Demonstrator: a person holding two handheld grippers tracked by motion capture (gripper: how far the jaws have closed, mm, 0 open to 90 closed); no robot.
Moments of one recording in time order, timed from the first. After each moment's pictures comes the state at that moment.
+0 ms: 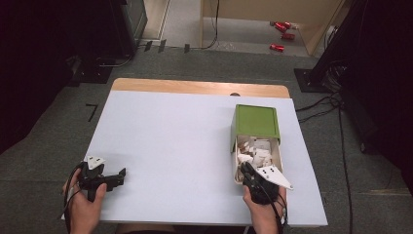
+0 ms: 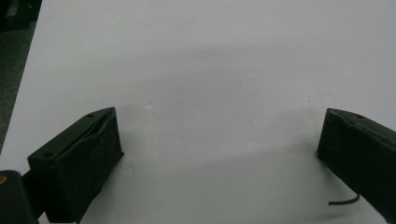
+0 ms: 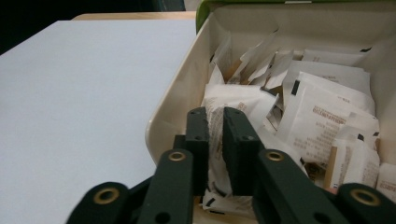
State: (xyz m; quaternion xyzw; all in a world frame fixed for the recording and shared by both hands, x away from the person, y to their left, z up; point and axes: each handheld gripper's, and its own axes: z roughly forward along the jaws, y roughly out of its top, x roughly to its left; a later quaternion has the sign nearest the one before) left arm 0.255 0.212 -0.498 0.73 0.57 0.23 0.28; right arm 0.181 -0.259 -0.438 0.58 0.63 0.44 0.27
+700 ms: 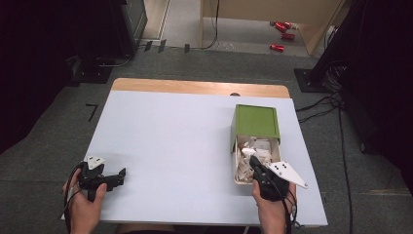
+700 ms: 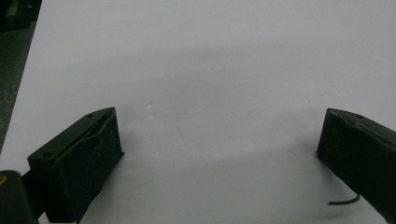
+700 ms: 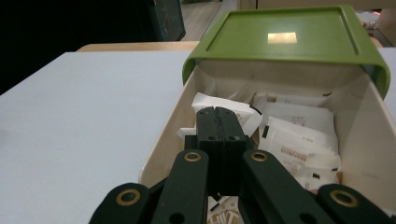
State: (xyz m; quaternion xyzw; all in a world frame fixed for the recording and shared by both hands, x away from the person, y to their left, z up) left arm 0.255 0.212 -0.498 0.73 0.57 0.23 0.28; right arm 0.181 -0.275 -0.410 0.58 0.61 0.47 0.28
